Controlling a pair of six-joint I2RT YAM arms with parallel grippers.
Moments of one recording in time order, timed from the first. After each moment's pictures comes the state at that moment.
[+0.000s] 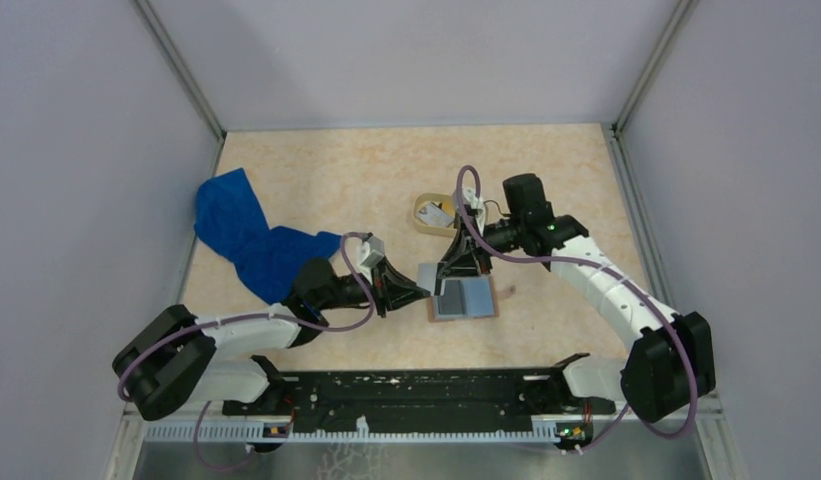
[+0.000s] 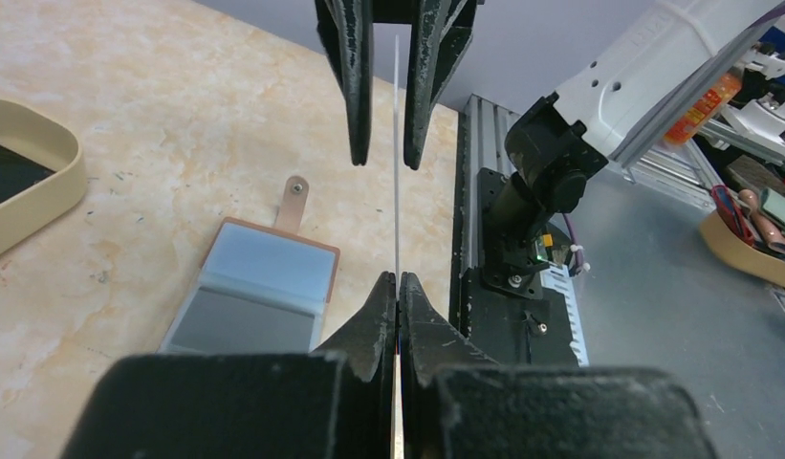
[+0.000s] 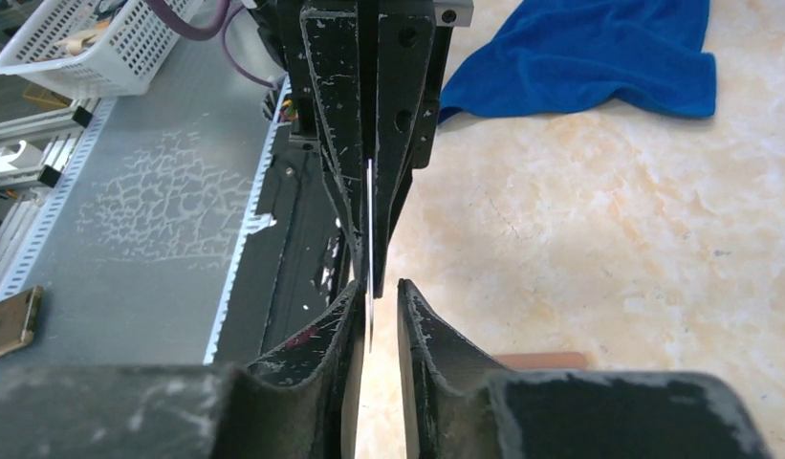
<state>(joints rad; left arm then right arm) -0.82 1.27 0.35 1.04 0.60 -0.40 0.43 1.24 0.97 -0.44 -1.24 -0.41</state>
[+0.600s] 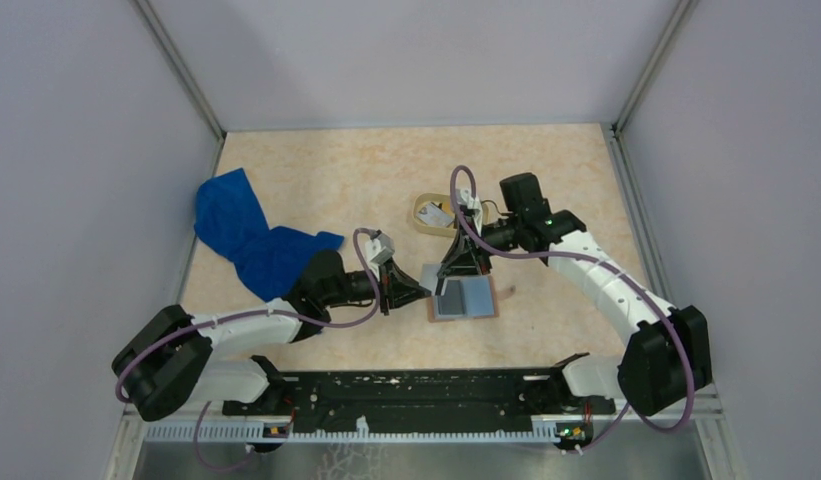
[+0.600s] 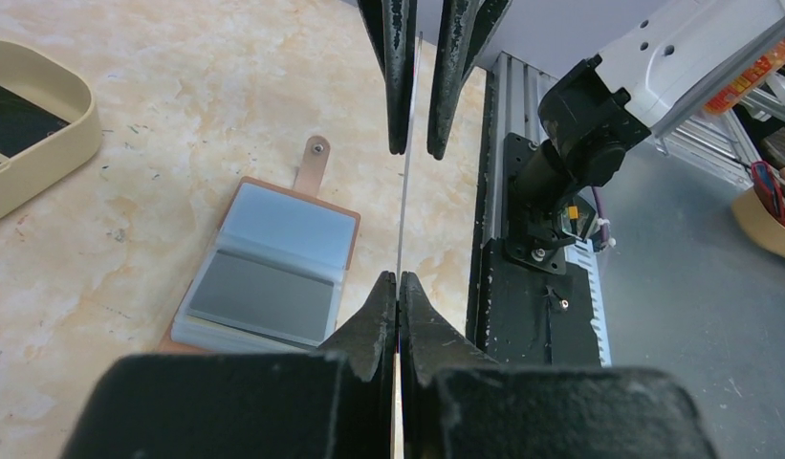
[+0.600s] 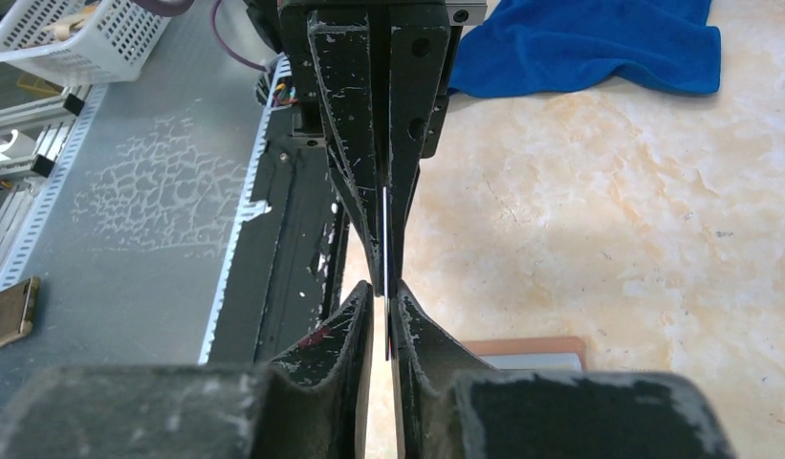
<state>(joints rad) -0.82 1.26 0.42 0.81 0.58 -0.32 0.43 1.28 1.00 -0.55 -1.22 -0.48</state>
